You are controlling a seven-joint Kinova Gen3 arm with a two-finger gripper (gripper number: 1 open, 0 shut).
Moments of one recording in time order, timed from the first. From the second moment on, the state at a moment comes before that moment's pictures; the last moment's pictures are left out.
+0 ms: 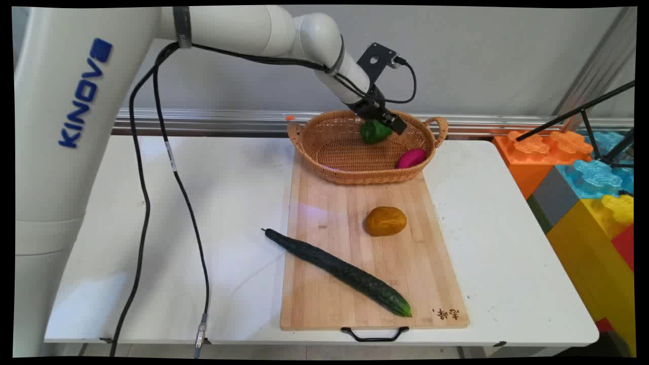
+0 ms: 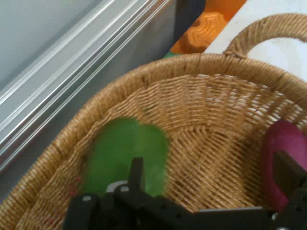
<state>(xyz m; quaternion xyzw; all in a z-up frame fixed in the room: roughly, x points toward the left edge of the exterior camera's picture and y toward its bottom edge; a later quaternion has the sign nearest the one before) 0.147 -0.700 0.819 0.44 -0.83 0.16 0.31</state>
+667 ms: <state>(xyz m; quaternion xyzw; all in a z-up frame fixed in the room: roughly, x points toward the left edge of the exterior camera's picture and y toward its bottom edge) 0.151 -0.628 0.905 0.39 -0.86 0.13 0.31</state>
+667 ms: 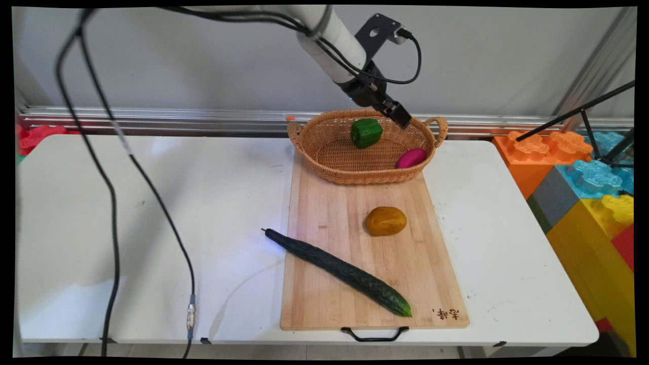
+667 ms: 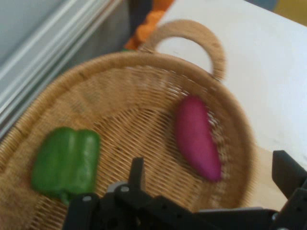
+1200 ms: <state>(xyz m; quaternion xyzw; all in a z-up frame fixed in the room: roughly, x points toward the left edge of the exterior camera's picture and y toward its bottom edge) 0.157 -0.568 0.925 0.33 -0.89 0.08 0.31</state>
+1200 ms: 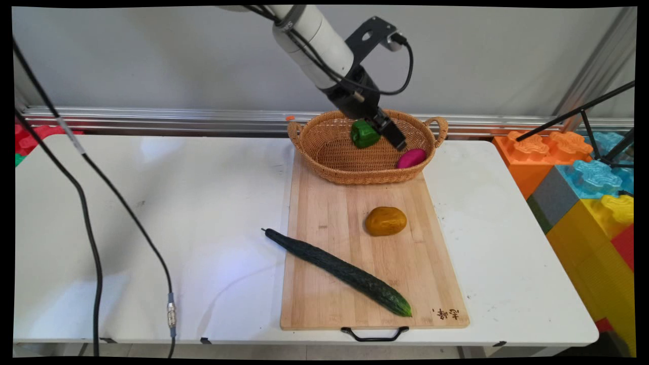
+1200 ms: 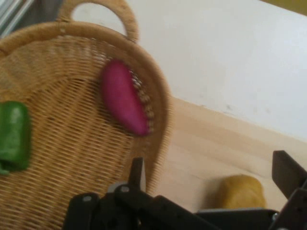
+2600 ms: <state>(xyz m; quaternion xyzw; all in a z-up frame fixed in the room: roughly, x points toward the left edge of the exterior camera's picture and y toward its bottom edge) 0.127 -0.526 0.780 0.24 -0.93 0.06 0.27</state>
